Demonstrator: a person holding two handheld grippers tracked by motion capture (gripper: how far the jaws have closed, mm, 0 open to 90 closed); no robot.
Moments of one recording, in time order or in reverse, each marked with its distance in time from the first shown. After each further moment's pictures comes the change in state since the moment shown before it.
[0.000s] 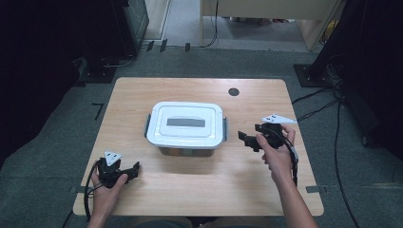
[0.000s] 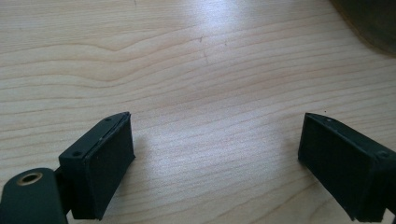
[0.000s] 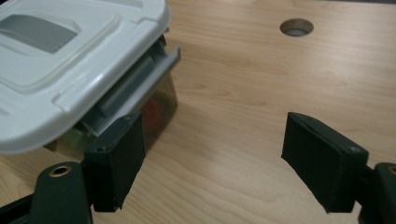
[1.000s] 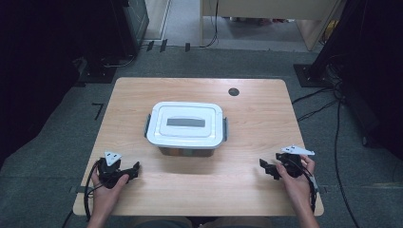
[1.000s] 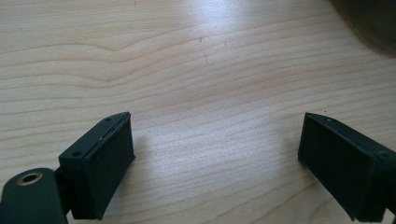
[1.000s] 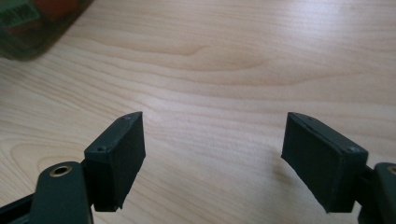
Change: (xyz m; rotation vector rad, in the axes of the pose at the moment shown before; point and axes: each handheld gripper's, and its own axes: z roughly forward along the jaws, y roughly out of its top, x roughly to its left) left arm 0.000 0.000 0.000 0.001 0.000 0.001; right arm -0.054 -0.106 -0.021 0.112 -0.105 0.063
